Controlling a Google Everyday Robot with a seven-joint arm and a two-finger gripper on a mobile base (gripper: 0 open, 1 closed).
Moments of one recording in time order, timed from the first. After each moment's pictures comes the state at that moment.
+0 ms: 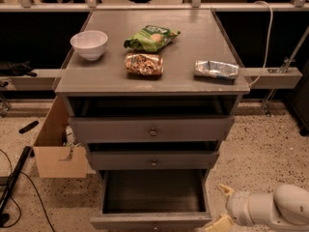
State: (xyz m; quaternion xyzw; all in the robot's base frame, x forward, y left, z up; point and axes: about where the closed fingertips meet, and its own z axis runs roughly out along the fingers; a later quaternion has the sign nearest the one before) arm 0.390 -0.191 0.492 -0.42 0.81 0.27 0.31
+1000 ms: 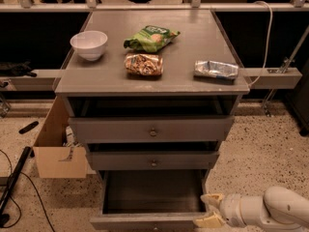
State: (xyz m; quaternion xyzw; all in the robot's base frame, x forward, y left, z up) arm 0.392 -0.172 0.457 -0.41 0.80 0.30 0.30
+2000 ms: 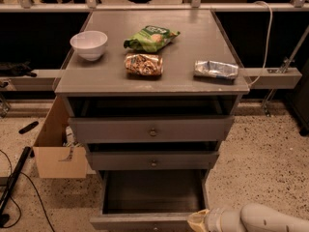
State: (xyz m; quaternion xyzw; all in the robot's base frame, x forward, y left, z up) arm 0.378 -0.143 0.382 -0.39 0.84 0.25 0.28
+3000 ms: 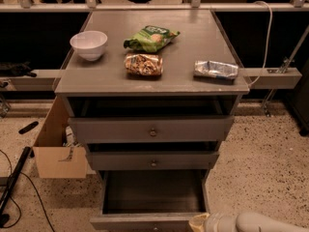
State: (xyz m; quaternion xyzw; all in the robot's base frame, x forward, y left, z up) arm 0.383 -0.159 0.334 -0.36 0.87 0.21 0.28
